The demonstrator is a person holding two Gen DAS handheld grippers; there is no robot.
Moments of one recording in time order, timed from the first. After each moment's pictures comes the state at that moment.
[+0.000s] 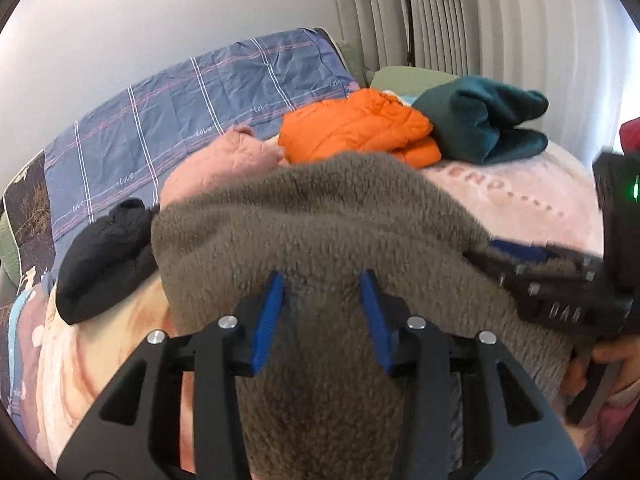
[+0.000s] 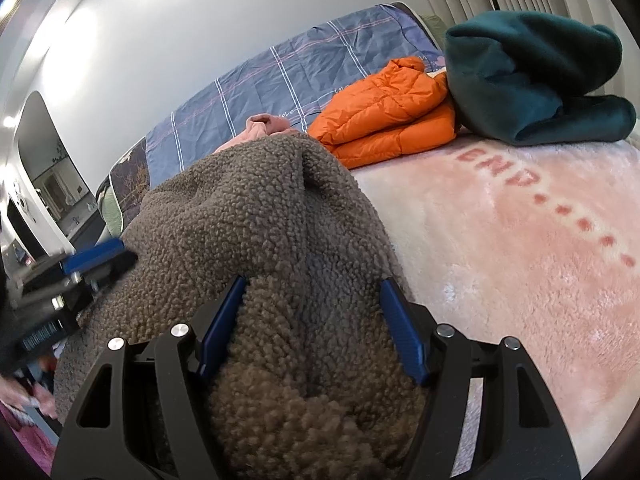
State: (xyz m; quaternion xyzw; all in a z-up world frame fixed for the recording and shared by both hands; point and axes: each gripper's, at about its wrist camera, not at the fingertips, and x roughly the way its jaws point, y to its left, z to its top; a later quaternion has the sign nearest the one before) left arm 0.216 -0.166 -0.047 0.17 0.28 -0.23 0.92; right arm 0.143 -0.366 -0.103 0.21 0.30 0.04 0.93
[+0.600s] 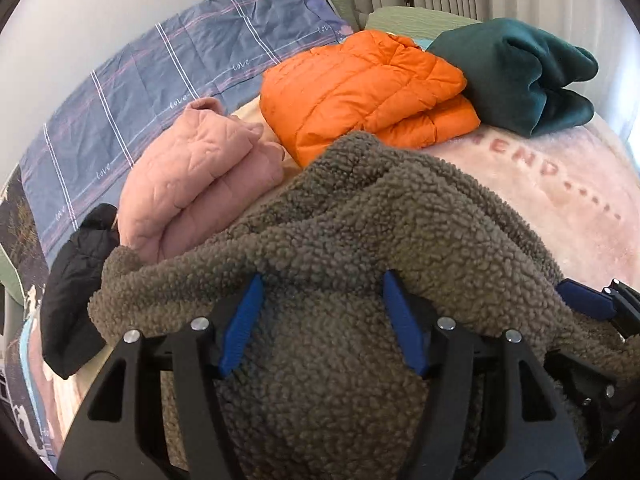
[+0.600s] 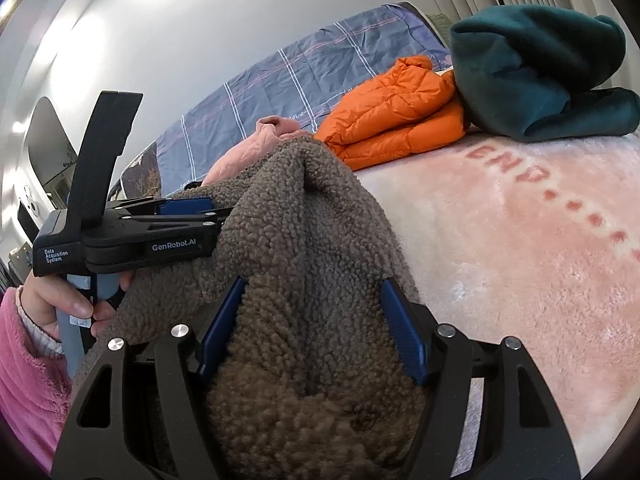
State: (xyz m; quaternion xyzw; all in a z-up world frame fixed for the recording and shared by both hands) left arm 0.316 -0.222 -0.070 0.23 0.37 -0.22 0.87; right arm 0.142 -0.370 -0.106 0.22 0.29 0.06 0.93
